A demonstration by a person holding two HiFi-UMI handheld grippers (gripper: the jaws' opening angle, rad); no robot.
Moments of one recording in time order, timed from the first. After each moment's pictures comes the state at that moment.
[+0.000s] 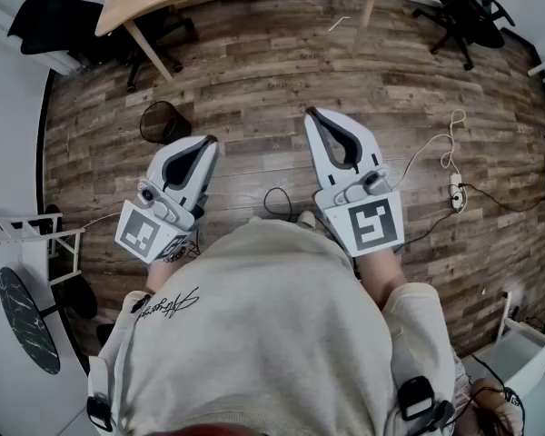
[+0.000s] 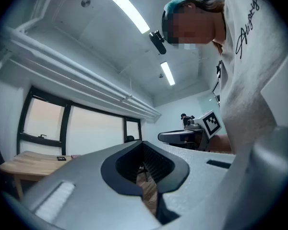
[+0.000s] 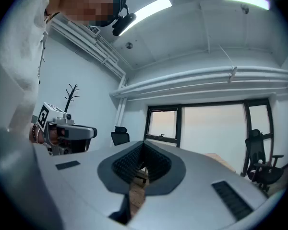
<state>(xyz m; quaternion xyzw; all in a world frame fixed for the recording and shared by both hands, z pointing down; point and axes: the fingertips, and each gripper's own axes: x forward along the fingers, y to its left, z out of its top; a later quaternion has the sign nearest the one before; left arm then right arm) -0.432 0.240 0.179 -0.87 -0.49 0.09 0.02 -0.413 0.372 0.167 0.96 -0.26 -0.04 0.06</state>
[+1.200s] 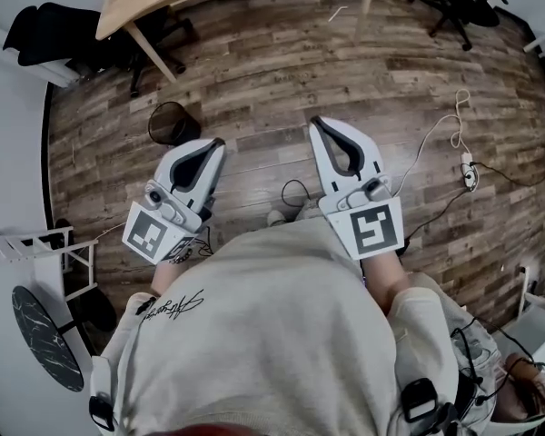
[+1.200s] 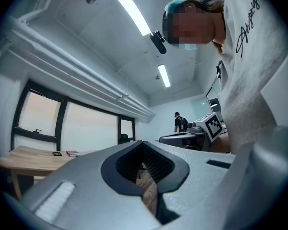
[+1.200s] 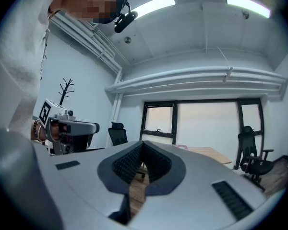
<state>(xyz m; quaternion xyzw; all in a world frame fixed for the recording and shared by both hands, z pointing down) -0.449 0.183 0.197 -0.85 -0.53 0.08 0.00 -0.445 0.314 0.202 0.97 -0.22 -0.01 0.06</state>
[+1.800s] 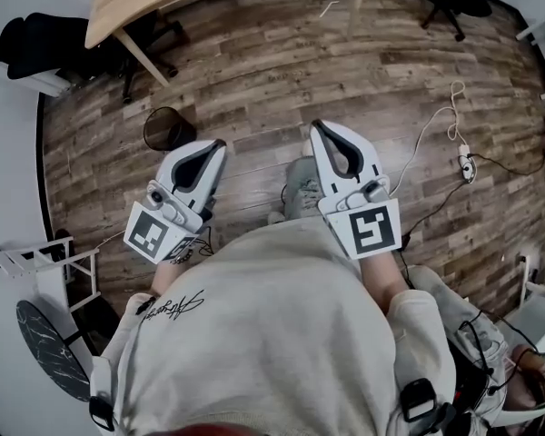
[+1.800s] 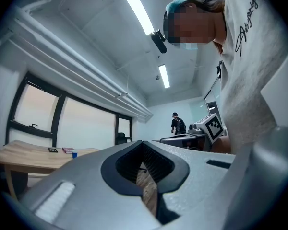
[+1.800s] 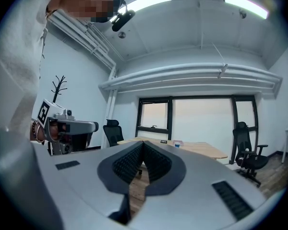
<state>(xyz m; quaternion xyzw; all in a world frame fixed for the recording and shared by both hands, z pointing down) -0.424 0.184 0.208 -0.83 -0.55 0.06 -0.01 -0.427 0.317 0.216 0.98 -0.19 0.01 0.05</state>
